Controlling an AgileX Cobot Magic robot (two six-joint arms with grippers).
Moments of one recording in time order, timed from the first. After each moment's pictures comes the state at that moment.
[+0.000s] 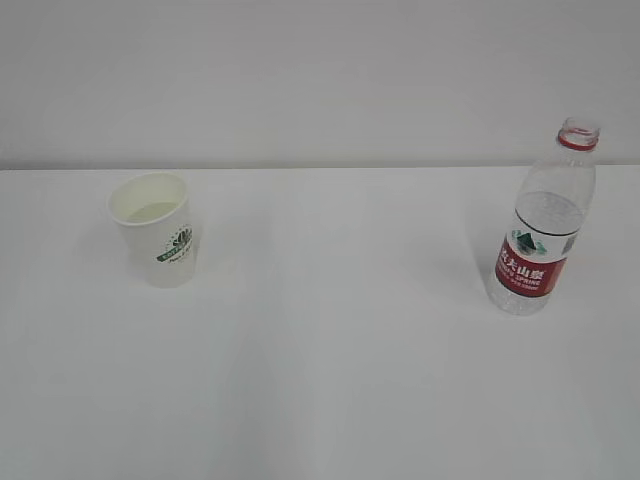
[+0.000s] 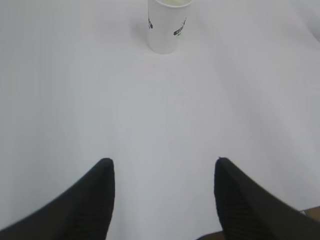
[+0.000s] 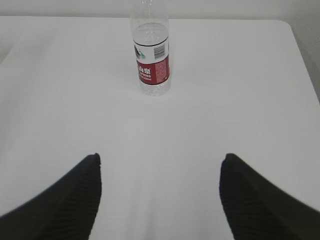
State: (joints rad) left arm -0.30 0.00 -0.56 0.00 1.21 -0.18; right arm 0.11 -0.02 -0.65 0.00 1.28 0.00
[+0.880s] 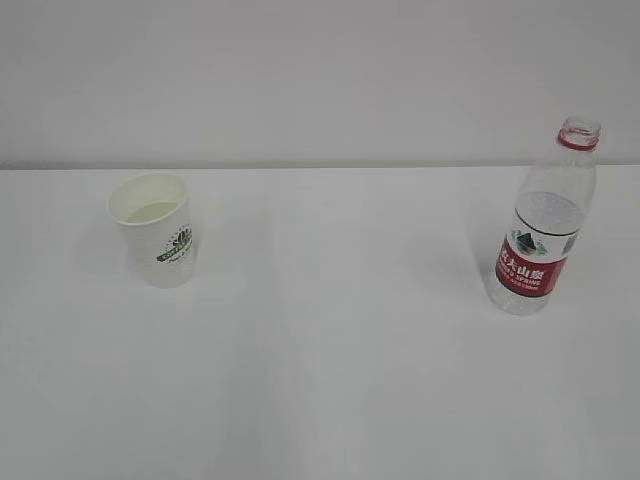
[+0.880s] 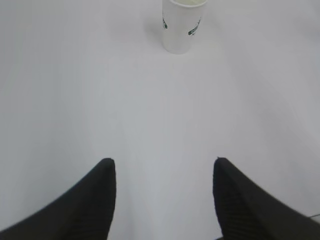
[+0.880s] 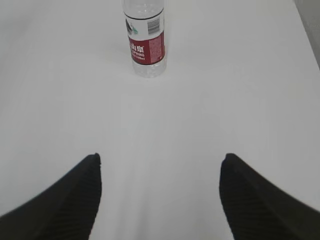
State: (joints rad) left arm -0.30 0.00 -0.56 0.05 1.21 -0.18; right arm 0.11 -0.02 -0.53 -0.02 1.22 0.00
